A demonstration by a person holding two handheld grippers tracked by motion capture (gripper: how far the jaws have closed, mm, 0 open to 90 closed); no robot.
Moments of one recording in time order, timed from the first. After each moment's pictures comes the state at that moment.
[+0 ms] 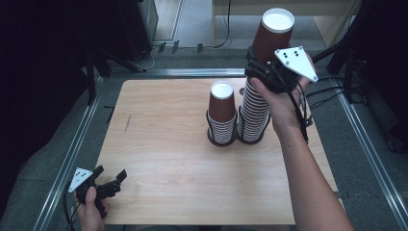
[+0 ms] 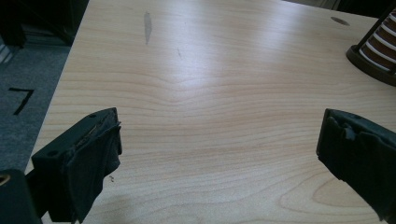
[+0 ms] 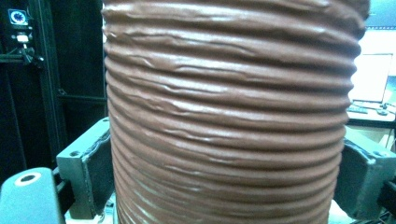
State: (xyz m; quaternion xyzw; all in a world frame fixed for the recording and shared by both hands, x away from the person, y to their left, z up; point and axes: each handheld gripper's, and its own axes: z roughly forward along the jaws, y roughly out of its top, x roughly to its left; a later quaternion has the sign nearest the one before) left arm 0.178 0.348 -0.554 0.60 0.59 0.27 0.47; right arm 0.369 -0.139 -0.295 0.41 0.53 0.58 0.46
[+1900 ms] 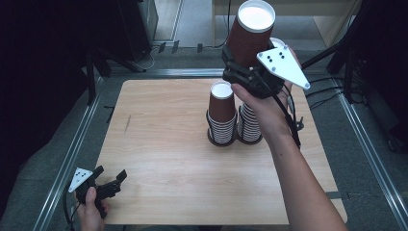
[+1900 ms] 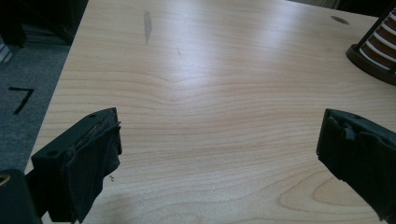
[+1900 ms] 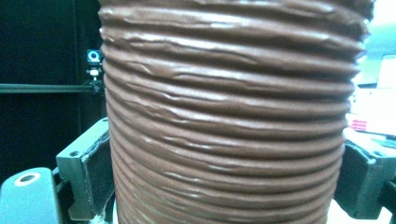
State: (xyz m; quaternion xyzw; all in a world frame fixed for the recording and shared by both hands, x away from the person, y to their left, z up) left arm 0.178 0.348 -0.554 0.60 0.60 0.27 0.46; right arm 0.325 -0.098 -0.265 0.33 0.53 0.64 0.43
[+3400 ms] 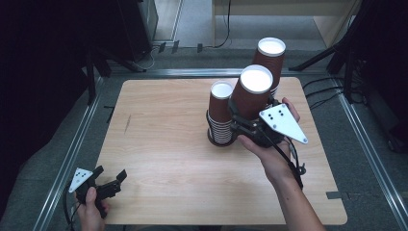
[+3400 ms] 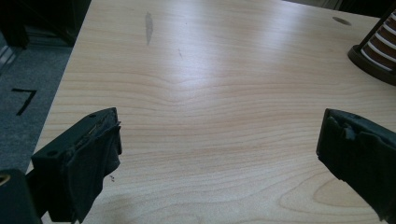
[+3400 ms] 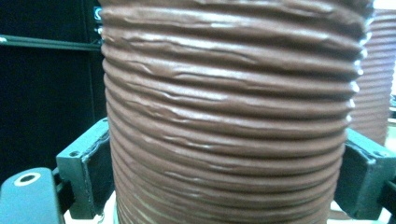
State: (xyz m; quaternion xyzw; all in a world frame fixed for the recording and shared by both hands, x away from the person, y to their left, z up) left arm 0.177 0.347 -0.554 0.60 0.59 0.27 0.46; right arm 0.274 -0.120 -0.355 0.35 0.58 0.61 0.40
